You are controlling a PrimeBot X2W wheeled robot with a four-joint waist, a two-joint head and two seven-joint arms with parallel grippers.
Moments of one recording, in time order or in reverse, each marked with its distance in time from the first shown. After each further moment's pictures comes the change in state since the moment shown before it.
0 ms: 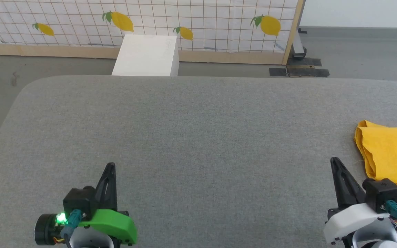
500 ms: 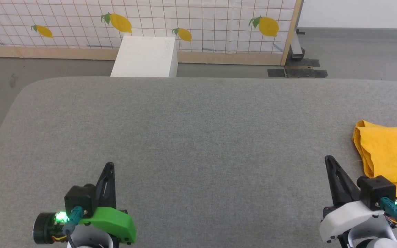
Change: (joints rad) left arm -0.009 -0.022 0.031 0.007 0.048 -0.018 0.030; right arm -0.014 0.000 0.023 0.003 0.000 0.000 0.011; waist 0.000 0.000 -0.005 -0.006
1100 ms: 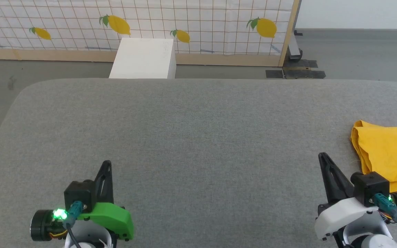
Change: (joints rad) left arm -0.016 -0.025 0.041 0.006 0.051 -0.018 0.036; right arm -0.019 0.000 0.026 0.002 0.000 0.000 0.014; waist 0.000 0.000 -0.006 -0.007
